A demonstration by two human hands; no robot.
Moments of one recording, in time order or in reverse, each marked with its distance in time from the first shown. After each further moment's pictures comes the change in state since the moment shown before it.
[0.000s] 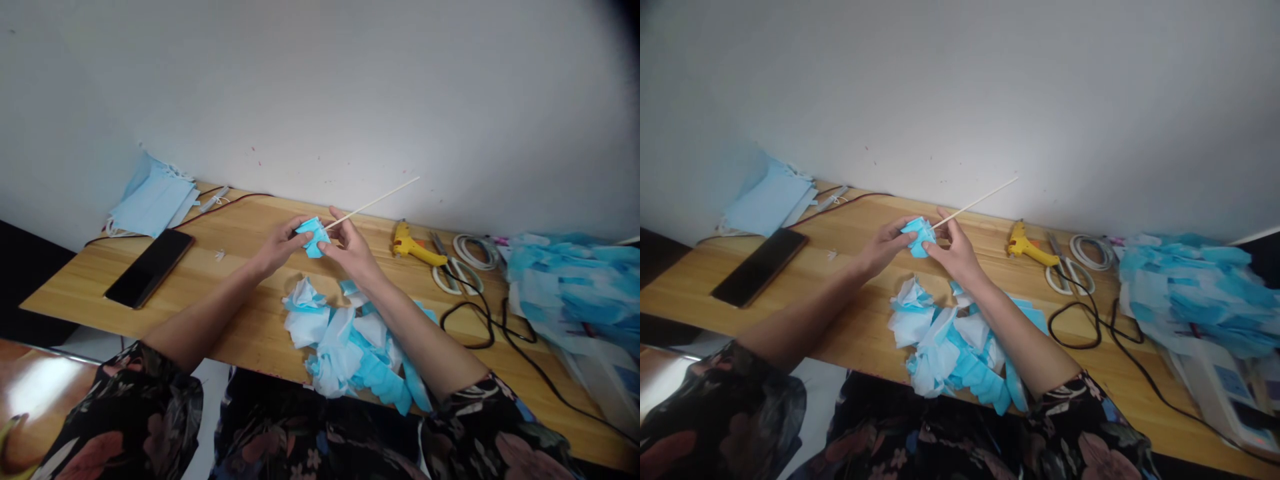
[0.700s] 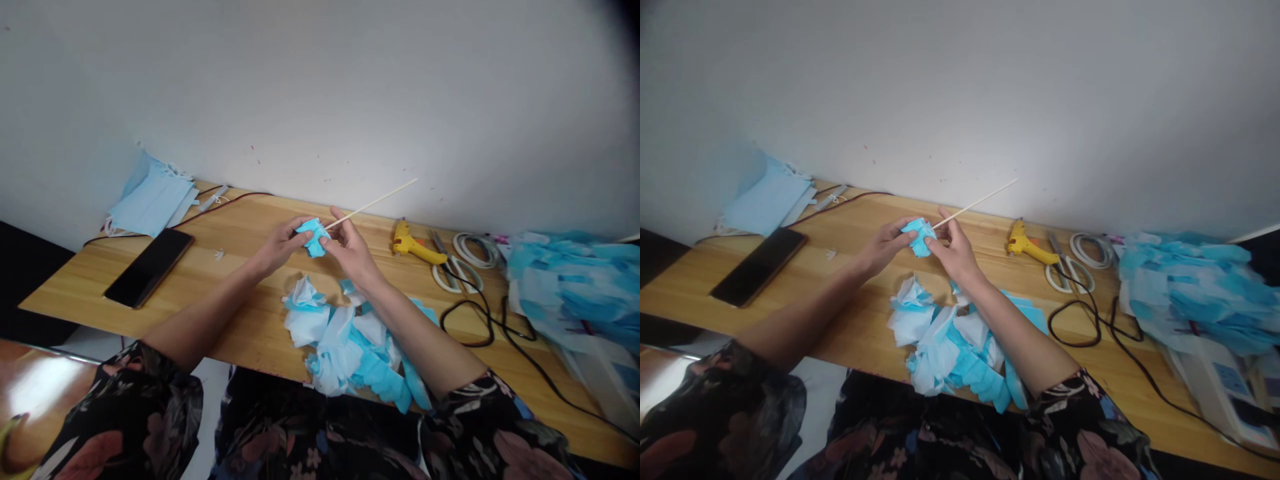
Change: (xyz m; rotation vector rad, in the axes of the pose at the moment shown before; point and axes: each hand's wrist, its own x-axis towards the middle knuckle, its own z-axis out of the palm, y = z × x) left_hand 0.000 0.003 0.002 0.023 -0.047 0.033; right_hand 0.000 0.012 -0.001 -0.076 0.025 -0.052
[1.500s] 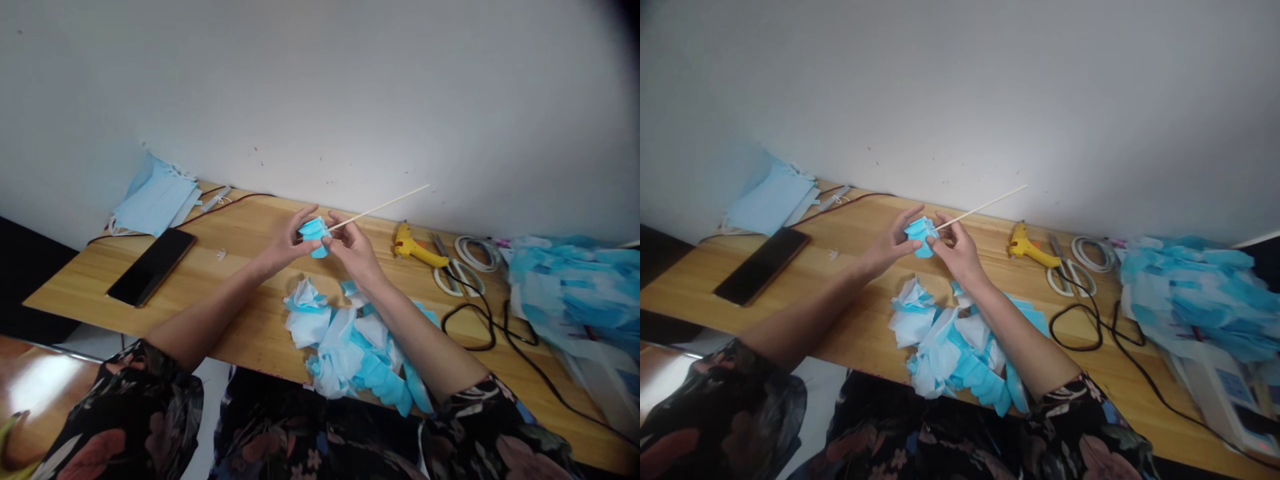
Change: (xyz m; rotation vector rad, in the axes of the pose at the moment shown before) left_hand 0.002 -0.012 -0.003 -0.046 -0.041 0.009; right_hand 0.002 -0.006 0.002 0.109 0.052 0.024
